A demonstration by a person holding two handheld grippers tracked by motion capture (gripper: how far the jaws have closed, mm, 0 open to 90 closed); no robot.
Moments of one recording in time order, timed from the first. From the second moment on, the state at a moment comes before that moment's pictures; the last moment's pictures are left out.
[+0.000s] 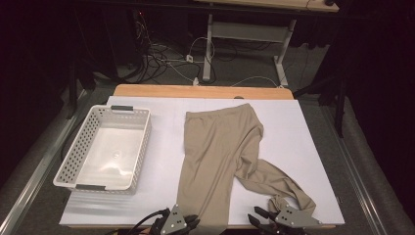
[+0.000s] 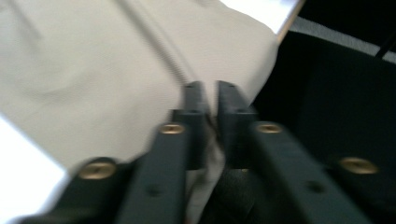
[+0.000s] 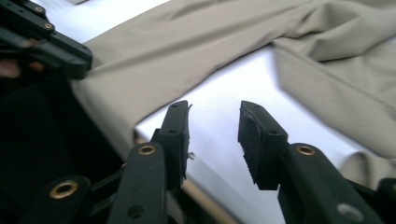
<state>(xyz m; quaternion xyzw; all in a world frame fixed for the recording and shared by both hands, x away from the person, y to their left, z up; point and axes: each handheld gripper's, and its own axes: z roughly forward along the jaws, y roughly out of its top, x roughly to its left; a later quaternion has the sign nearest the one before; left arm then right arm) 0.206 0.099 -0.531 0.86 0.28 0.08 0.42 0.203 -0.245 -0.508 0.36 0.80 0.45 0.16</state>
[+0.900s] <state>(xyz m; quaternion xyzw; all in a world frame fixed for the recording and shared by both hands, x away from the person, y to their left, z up) 0.279 0.130 -0.521 0.79 0.34 0.11 0.50 0.209 -0.325 -0.516 0.50 0.74 0.39 0.23</state>
